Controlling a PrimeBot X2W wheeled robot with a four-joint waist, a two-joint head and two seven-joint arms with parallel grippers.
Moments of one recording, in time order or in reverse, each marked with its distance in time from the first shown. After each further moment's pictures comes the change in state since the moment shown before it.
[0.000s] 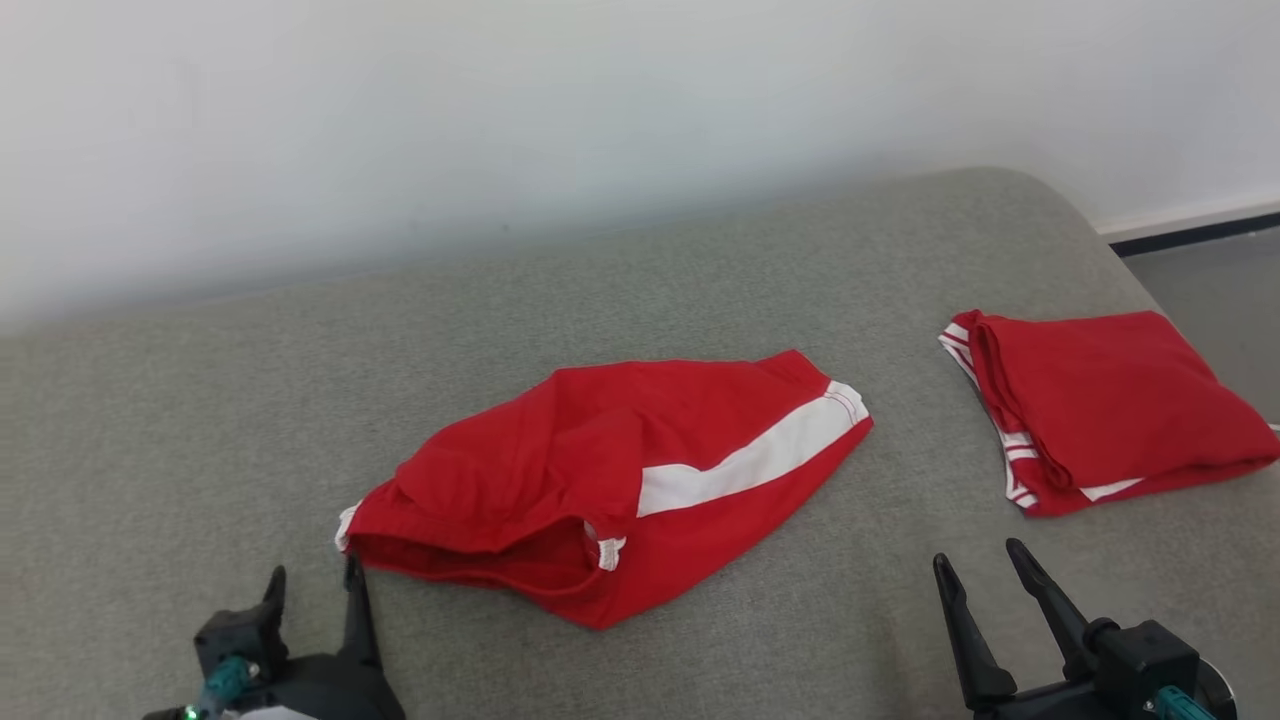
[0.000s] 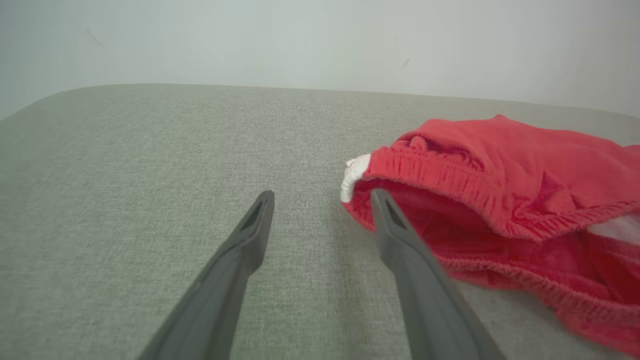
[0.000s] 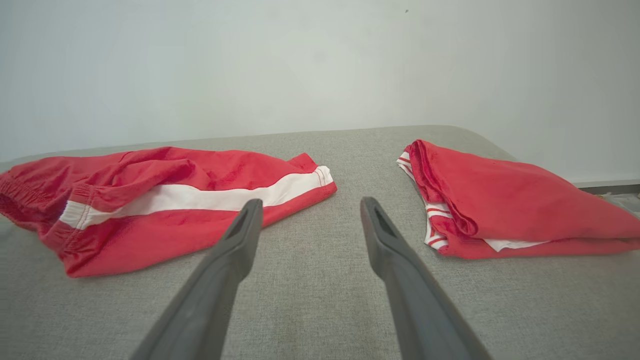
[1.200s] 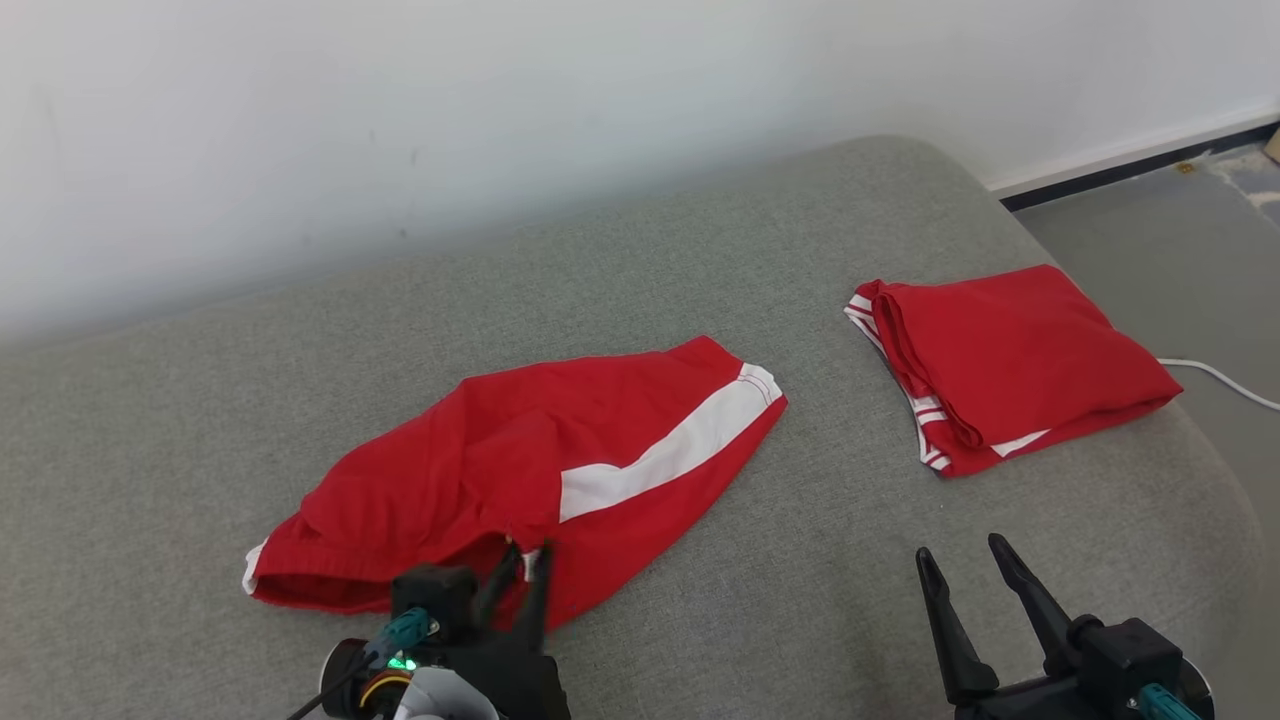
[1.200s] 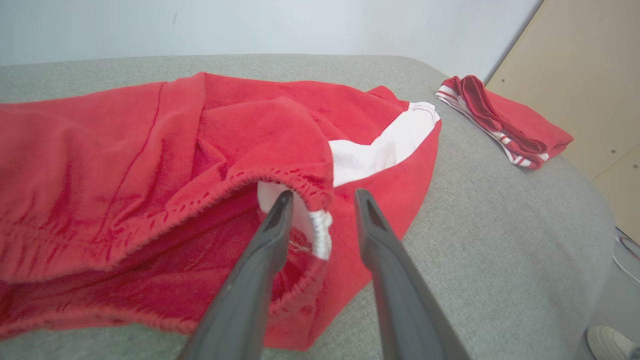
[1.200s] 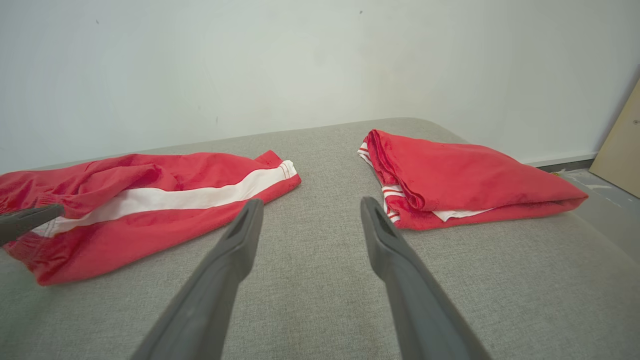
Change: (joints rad) left arm -0.052 -0.095 -0.274 -0.045 -0.064 -0.118 0.108; right arm -0.019 0.029 0.018 0.021 0.005 0.000 -0.022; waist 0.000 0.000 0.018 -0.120
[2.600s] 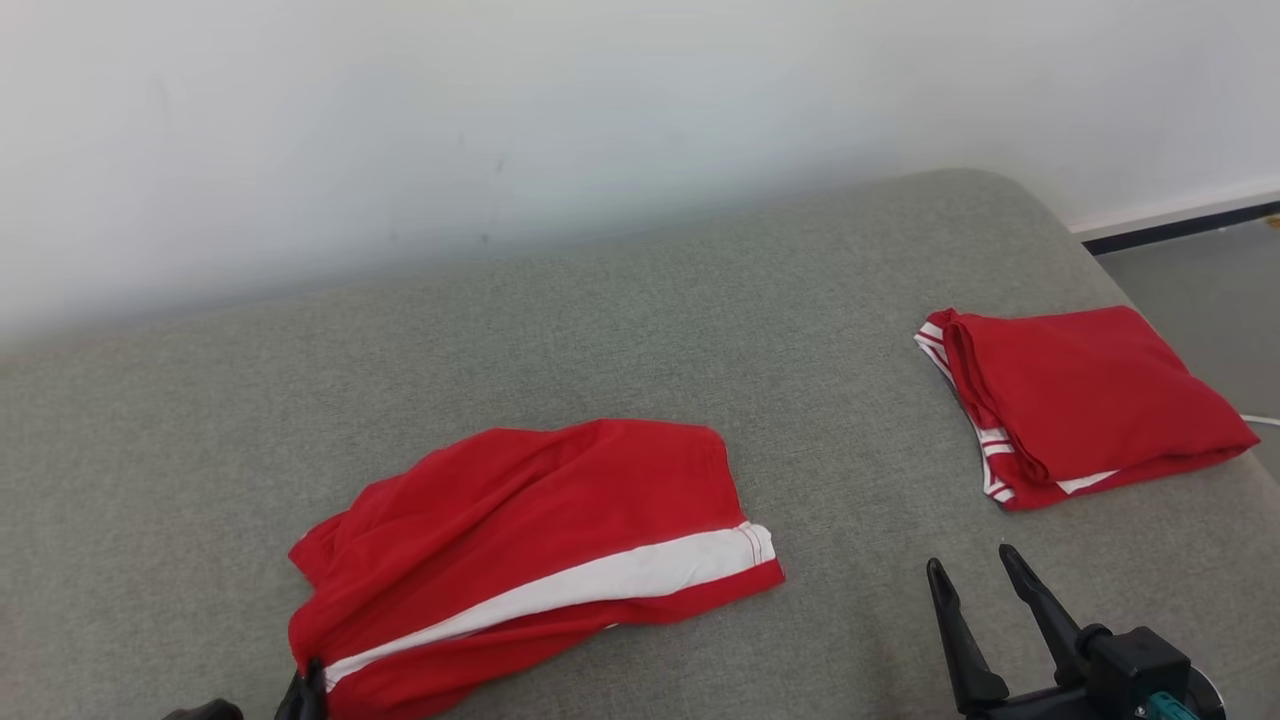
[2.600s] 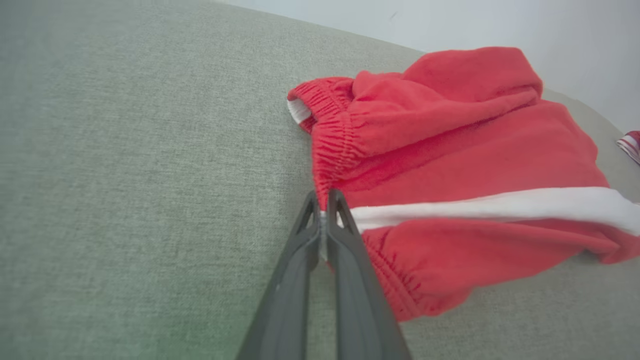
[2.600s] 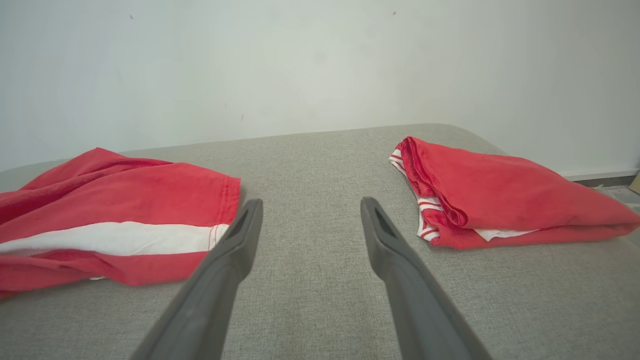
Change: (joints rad) left arm 0.289 0.179 0.219 -0.199 -0.170 0.084 -0.003; right arm 0.017 -0.009 -0.013 0.002 -0.005 0.000 0.004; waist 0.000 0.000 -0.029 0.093
